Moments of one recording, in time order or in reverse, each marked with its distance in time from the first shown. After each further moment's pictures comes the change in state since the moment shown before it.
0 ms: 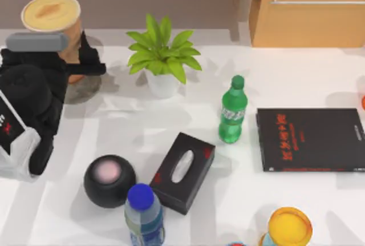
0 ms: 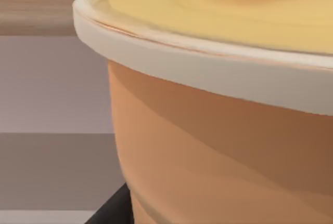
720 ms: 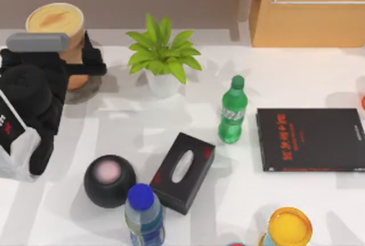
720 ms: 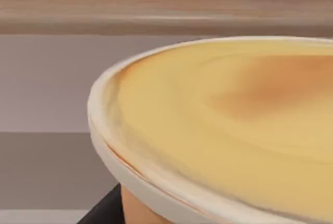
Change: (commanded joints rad) left arm 0.000 0.000 0.000 0.000 0.000 0.000; right arm 0.000 0.000 0.000 0.000 0.000 0.000
